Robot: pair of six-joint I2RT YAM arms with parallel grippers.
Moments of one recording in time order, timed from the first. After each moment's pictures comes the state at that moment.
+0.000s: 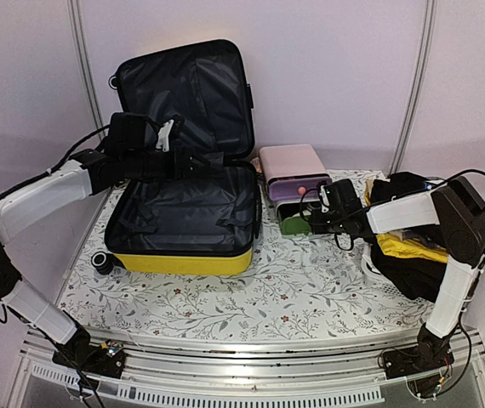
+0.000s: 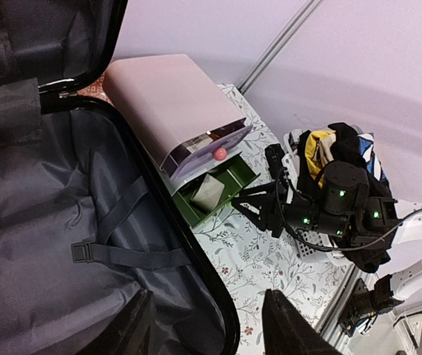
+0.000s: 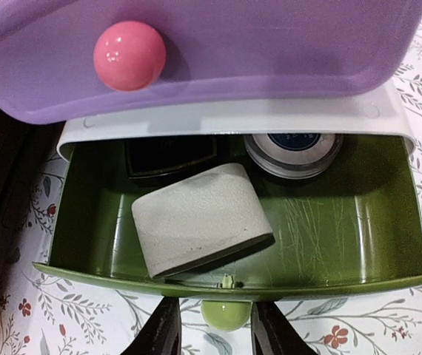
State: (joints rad) left arm -0.51 1.49 1.33 -0.27 0.37 -0.41; right arm 0.53 1.84 1.02 0.09 0.16 0.32
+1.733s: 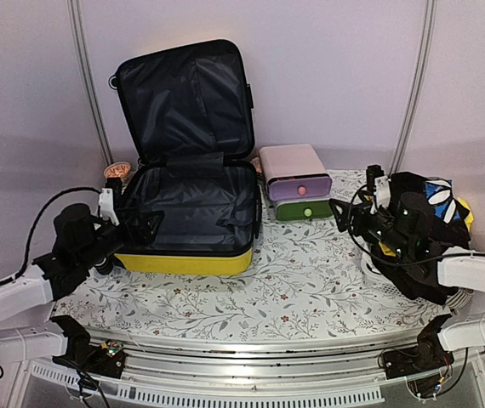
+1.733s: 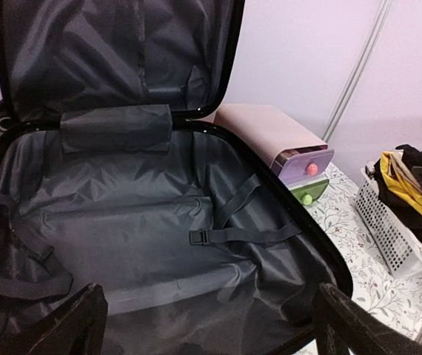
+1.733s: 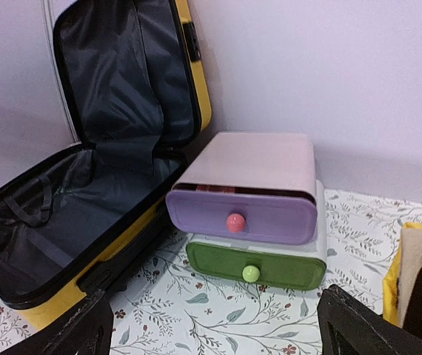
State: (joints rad) left arm -0.50 0.85 0.46 0.23 -0.01 -0.30; right arm 0.55 1.13 0.51 0.51 0.09 0.12
